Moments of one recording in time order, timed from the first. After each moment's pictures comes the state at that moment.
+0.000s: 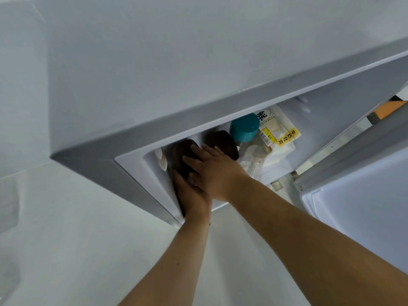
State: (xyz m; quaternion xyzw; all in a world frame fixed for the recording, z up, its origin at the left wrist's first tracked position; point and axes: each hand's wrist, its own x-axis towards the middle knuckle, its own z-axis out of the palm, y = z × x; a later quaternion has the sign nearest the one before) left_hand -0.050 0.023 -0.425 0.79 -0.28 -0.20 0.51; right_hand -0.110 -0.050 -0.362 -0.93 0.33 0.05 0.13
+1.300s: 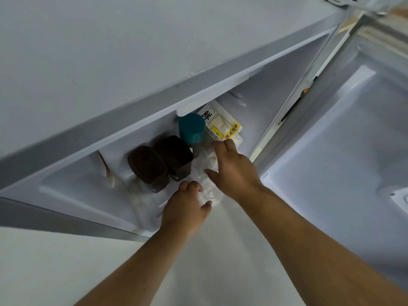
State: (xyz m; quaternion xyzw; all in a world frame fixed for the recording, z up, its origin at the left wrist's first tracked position) left_hand -0.090 0.037 -0.413 0.69 -0.67 -0.21 0.17; right_hand -0.236 -0.037 -0.347 -0.80 0.59 -0.12 0.03
